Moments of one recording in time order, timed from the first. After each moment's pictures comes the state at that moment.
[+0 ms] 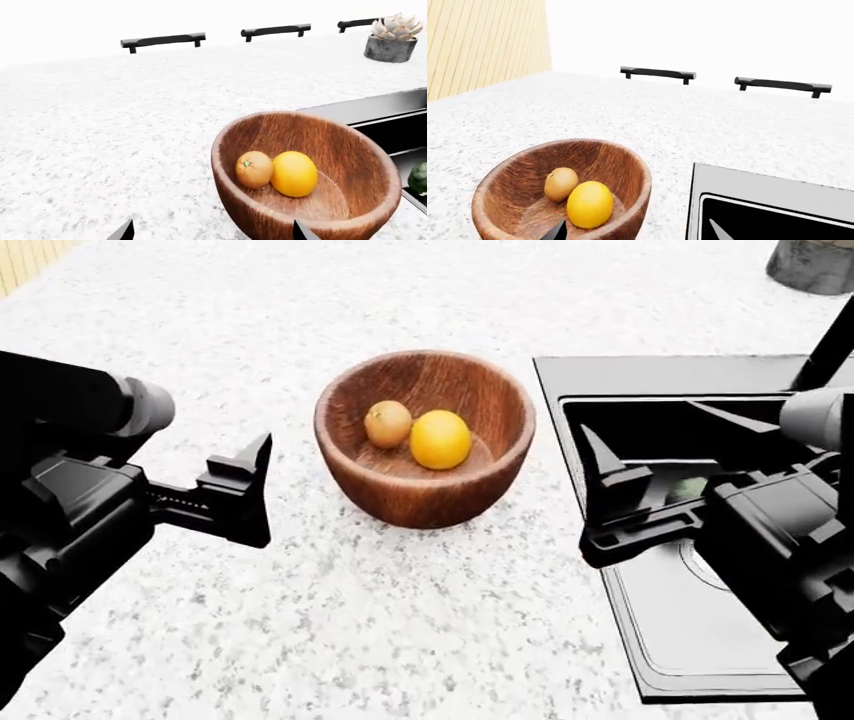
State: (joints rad) left arm -0.93 -1.02 0.32 0.66 -1.76 -0.83 -0.83; right arm 0.75 0.94 -0.12 -0.78 1.59 0.83 0.75
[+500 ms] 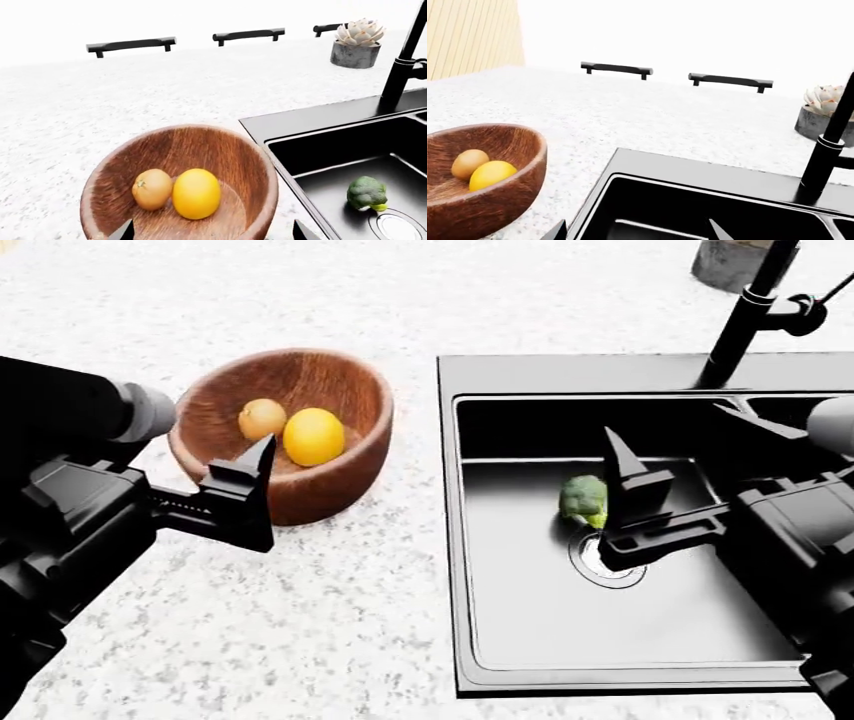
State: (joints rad) left arm -0.92 -1.02 0.31 0.68 -1.77 -0.82 -0.84; right arm 0.72 0.99 -0.09 -0.80 1.62 0.82 0.81
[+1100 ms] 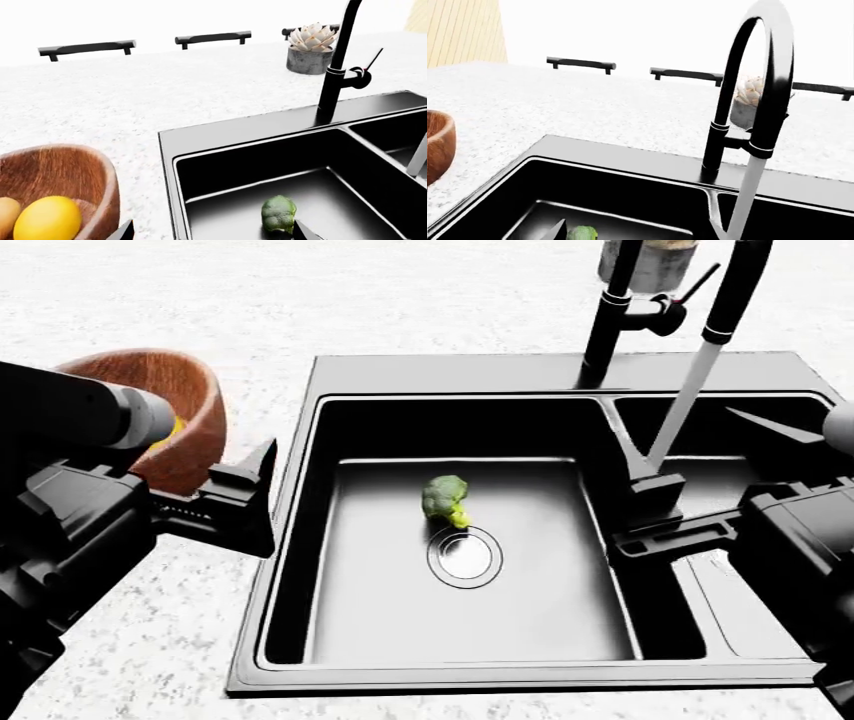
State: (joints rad) left arm -0.91 -1.03 0.31 0.70 -1.78 -0.81 -0.85; right arm 0.71 1.02 -0.08 -0.82 1.67 0.81 0.85
